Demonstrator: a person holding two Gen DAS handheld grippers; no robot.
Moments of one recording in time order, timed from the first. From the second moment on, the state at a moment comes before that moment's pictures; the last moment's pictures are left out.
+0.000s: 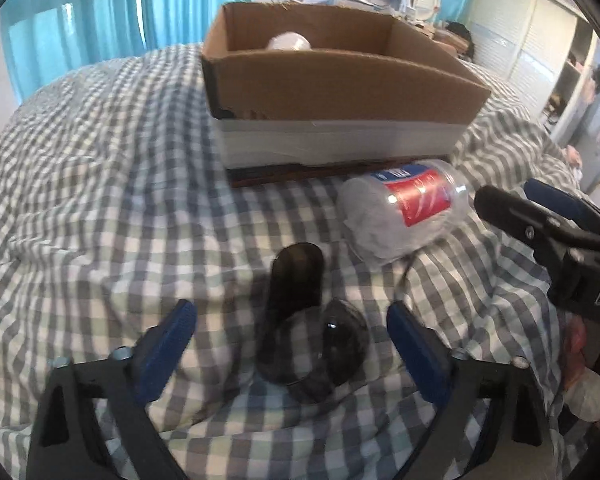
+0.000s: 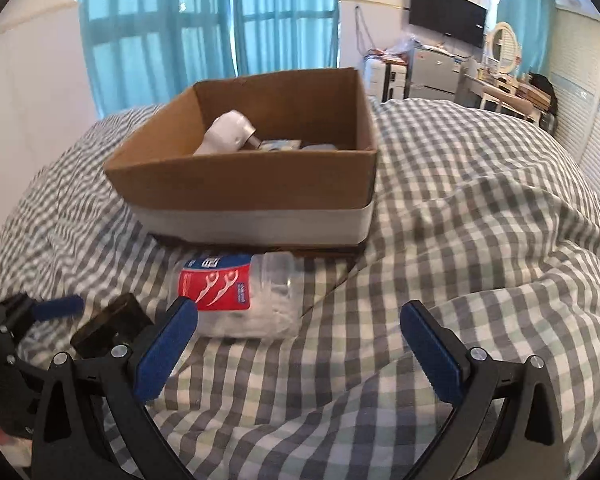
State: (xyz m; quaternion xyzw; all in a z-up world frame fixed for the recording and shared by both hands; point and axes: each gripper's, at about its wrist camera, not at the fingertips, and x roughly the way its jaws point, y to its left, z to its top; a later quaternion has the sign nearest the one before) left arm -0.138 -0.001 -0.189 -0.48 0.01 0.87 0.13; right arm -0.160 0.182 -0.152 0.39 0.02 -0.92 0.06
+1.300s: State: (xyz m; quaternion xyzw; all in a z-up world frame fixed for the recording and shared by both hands) left arm -0.134 -0.040 -0.185 -0.47 -0.06 0.88 0.05; right arm -0.206 0.125 -0.197 0.48 0.10 -0.87 0.10
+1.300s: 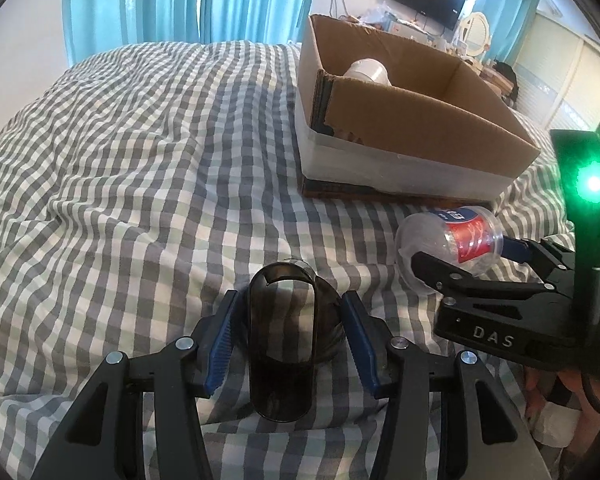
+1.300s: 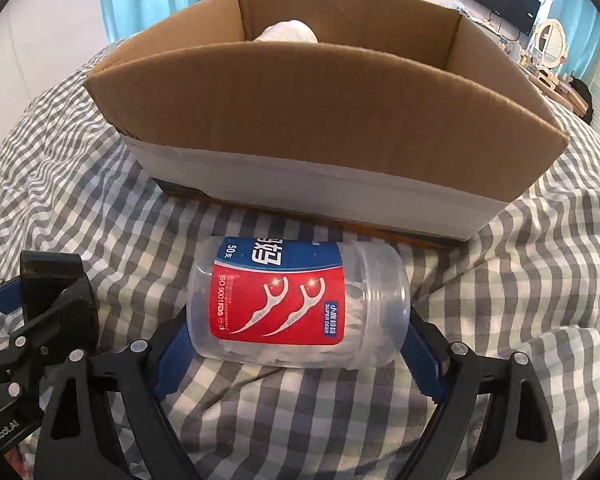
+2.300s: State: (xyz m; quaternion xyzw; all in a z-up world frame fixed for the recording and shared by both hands) left arm -0.079 -0.015 -0.135 -0.45 0.00 0.89 0.03; right arm -0.086 0.155 -0.111 0.41 0.08 -0.90 0.13
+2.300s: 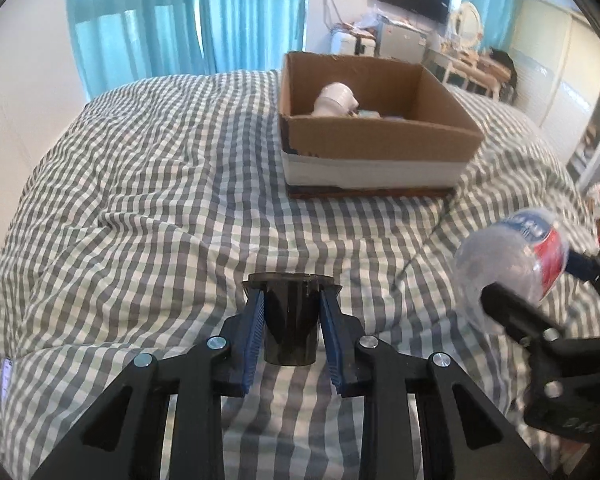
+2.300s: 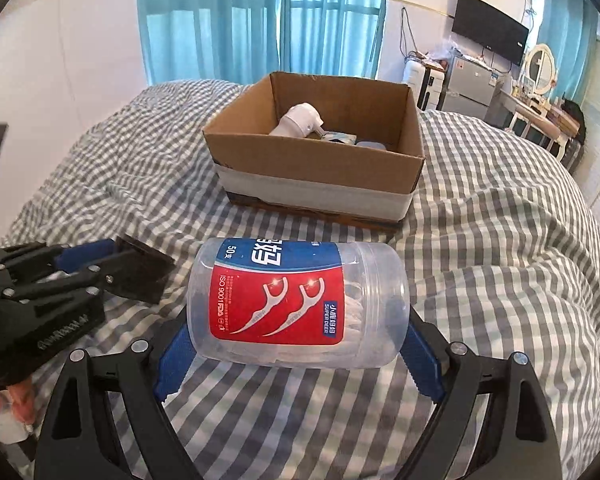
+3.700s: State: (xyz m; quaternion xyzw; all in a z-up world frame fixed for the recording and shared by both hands) left arm -0.201 0.013 0.013 -0.36 -0.01 0.93 0.07; right arm -0.190 0.174 0.014 0.31 0.06 -0.94 0.12
